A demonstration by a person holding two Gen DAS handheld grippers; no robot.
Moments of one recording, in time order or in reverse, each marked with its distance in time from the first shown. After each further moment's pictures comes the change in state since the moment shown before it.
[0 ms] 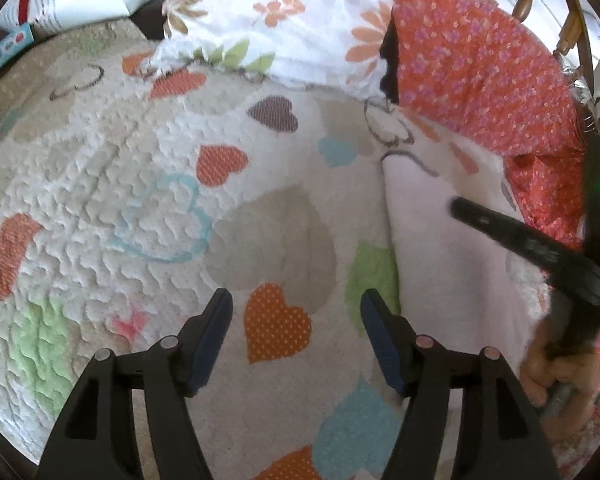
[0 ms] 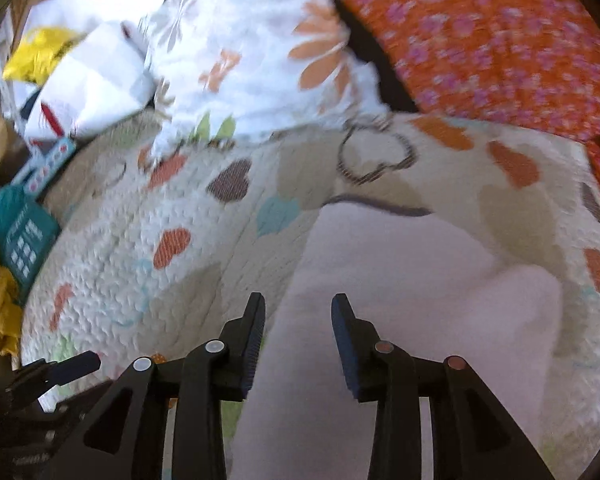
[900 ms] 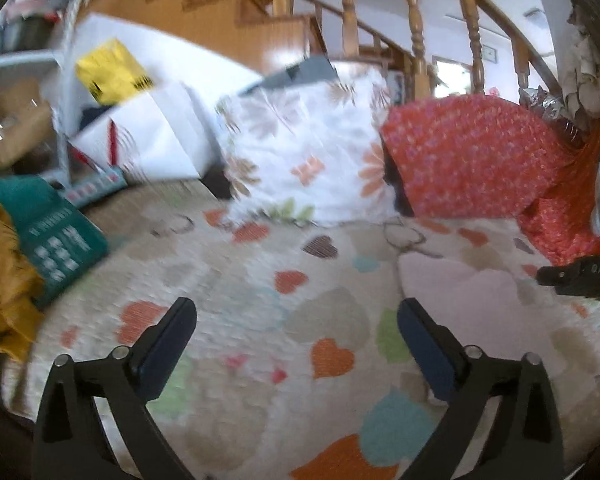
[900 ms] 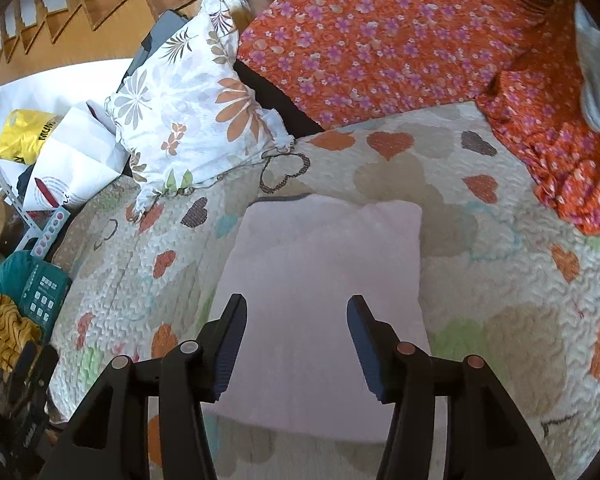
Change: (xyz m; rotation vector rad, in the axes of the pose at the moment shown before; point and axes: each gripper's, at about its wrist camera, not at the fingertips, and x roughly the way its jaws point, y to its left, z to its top) left arm -0.127 -0.029 -0.092 0.156 -0.588 0.266; right arm -0.142 -0.054 -0.080 0.221 -0.134 -0.073
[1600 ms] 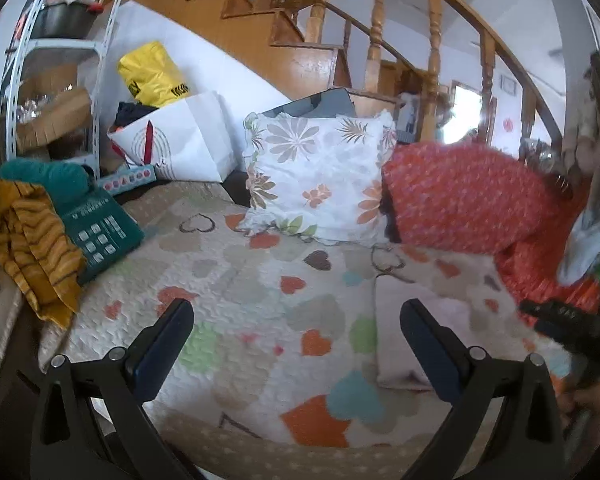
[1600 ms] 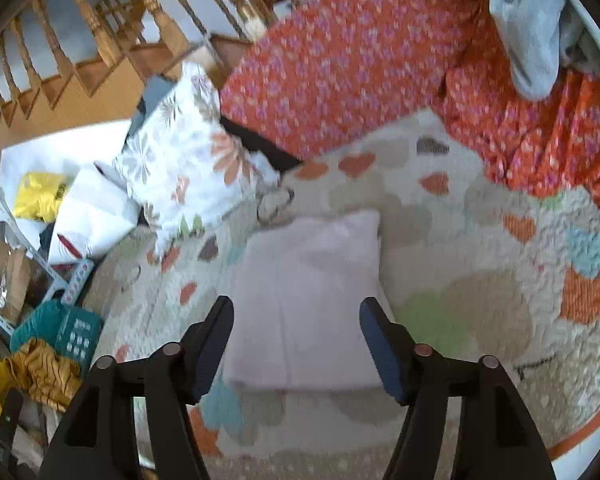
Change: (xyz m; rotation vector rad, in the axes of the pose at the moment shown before) left arm -0.118 0.019 0.043 -0.158 0.020 -0.019; right arm -0.094 -0.037 -0.019 0.150 -0.134 0.037
